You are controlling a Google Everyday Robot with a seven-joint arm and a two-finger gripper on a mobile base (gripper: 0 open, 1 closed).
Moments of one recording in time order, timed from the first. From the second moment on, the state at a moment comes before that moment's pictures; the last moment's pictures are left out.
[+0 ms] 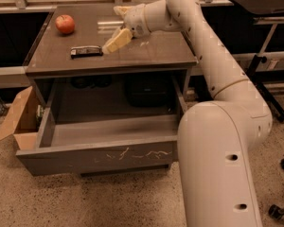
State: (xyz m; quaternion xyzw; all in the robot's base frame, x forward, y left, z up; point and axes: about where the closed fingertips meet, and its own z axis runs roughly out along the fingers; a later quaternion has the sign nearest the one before) arm 0.800 0.092 0.915 -0.59 0.57 0.28 0.51
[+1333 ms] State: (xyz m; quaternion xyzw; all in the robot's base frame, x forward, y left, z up) arm 0.810 0.168 0.891 -0.54 0.58 0.35 0.50
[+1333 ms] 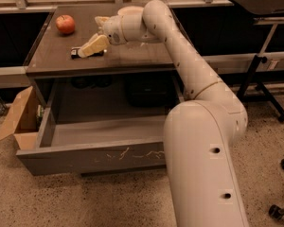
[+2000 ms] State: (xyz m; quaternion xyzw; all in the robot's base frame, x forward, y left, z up) arm 0.810 0.176 0.881 -0.53 0.59 0.36 0.50
